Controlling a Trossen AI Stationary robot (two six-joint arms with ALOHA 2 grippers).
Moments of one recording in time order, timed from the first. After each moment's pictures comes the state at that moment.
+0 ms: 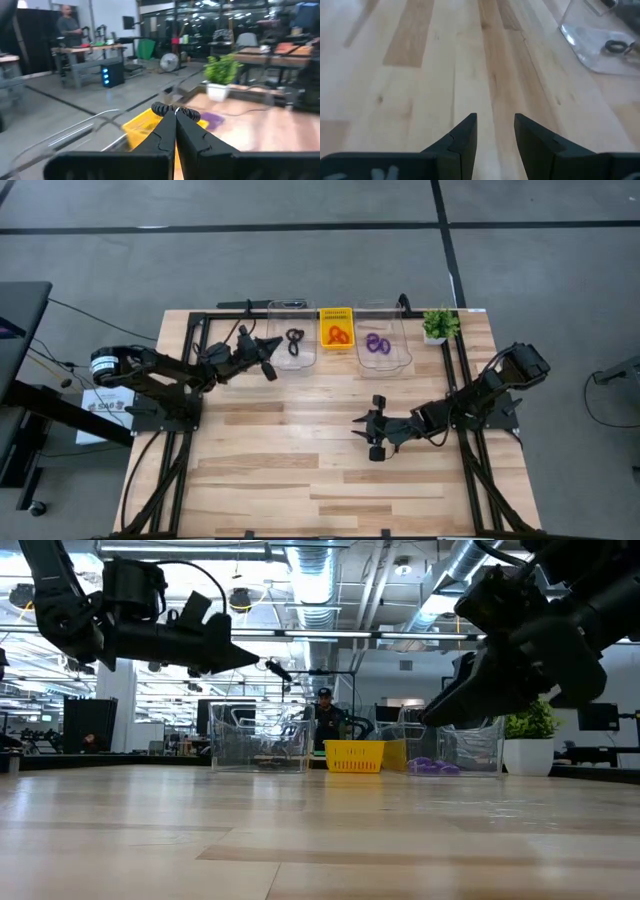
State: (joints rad) left arm 0.36 1.40 0.23 1.23 -0.19 0.07; right arm 0.41 1.56 0.50 0.43 0.47 0.09
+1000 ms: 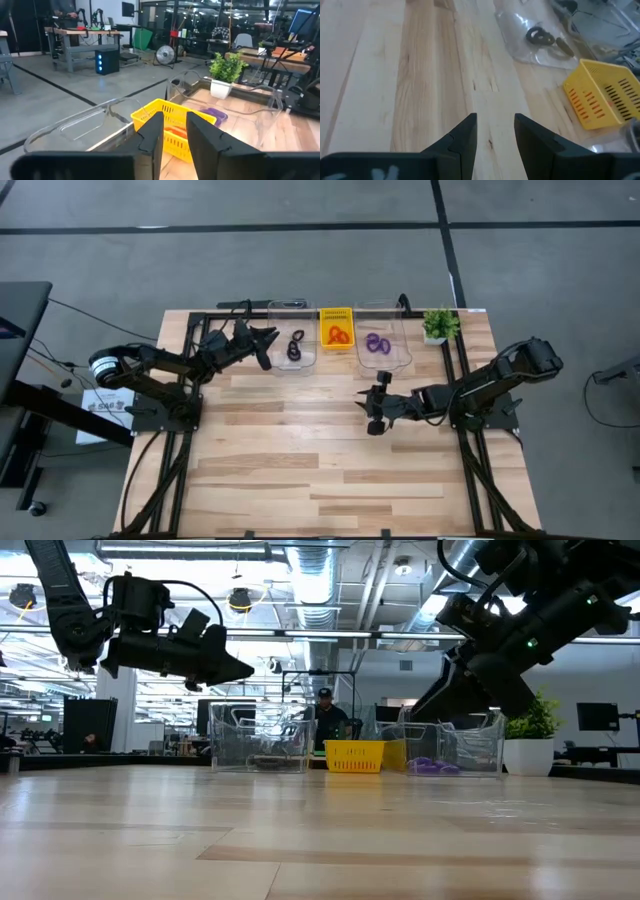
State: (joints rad) left arm 0.56 1.40 0.24 1.17 0.02 -0.04; right arm 0.21 1.43 0.50 0.24 0.52 -0.11
